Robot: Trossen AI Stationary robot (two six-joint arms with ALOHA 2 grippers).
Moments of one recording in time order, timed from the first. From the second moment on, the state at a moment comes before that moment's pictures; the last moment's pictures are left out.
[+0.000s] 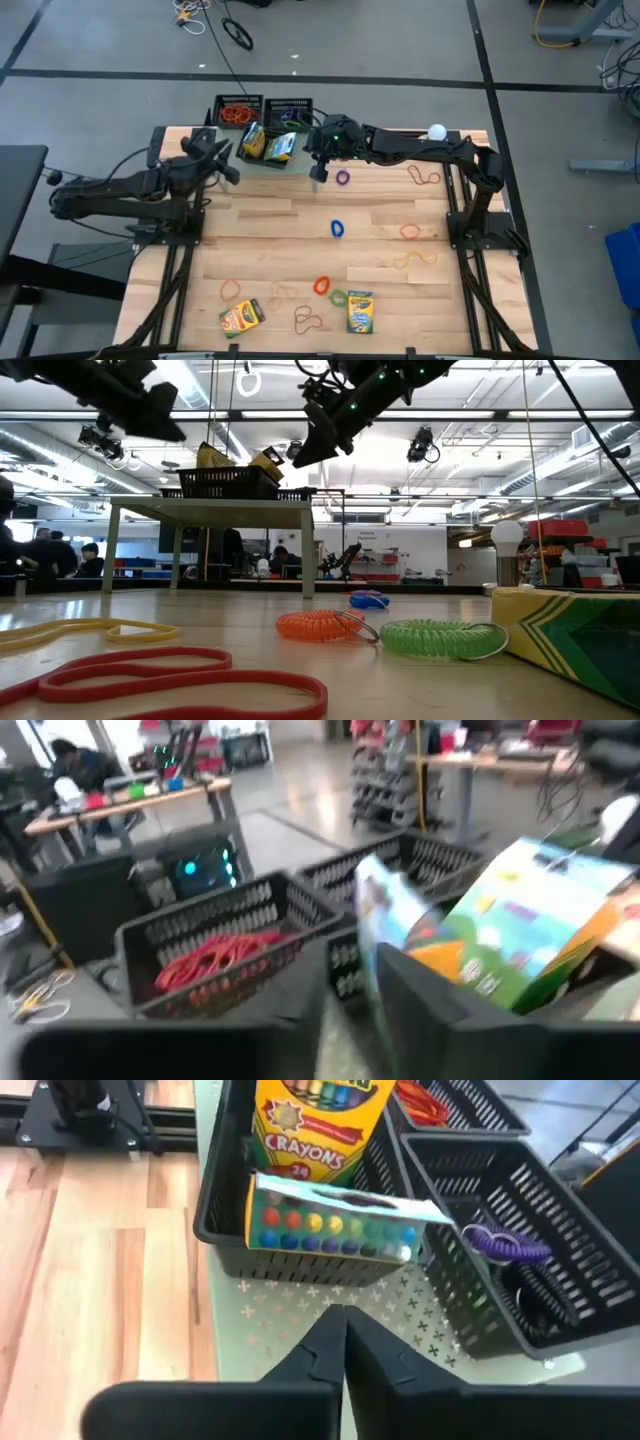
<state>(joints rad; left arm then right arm) 0.09 0.50 0.51 -0.20 -0.98 -0.05 -0.28 1.84 1.57 -0.31 0.08 -0.22</state>
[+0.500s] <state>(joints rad) 0.63 0.54 0.51 -0.35 -0.39 -0.02 -0.31 1.85 1.57 -0.25 0.00 -0.29</state>
